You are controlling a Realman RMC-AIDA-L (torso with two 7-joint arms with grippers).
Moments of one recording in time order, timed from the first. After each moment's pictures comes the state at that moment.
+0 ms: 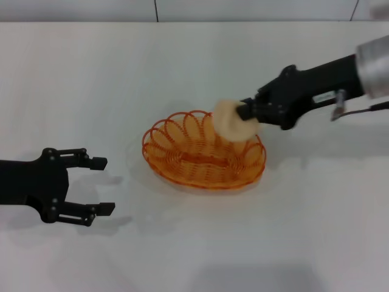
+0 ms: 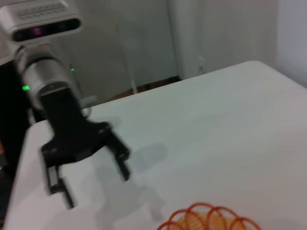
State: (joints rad) left arm -0.37 -1.99 0.80 0.87 2.08 1.79 -1.27; right arm 0.65 2.02 -1.25 -1.12 -1.94 -1.46 1.94
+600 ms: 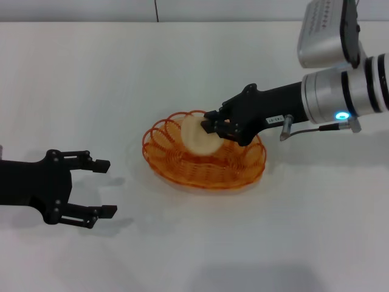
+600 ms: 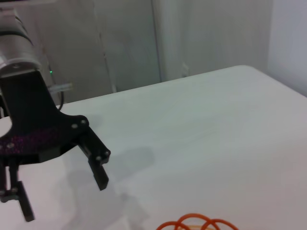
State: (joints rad) left arm -0.39 -1.99 0.80 0.87 2.11 1.79 -1.28; right arm 0.63 2.02 -1.56 -0.99 -1.76 -1.10 1.83
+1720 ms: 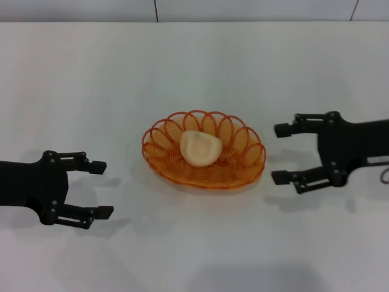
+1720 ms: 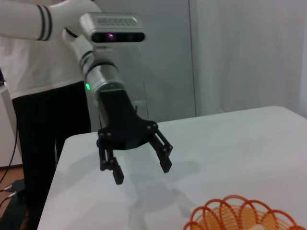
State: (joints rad) left arm -0.39 -1.98 0.79 0.87 2.12 1.79 -1.30; right arm 0.42 2.00 -1.17 -0.98 -1.73 -1.59 1.44
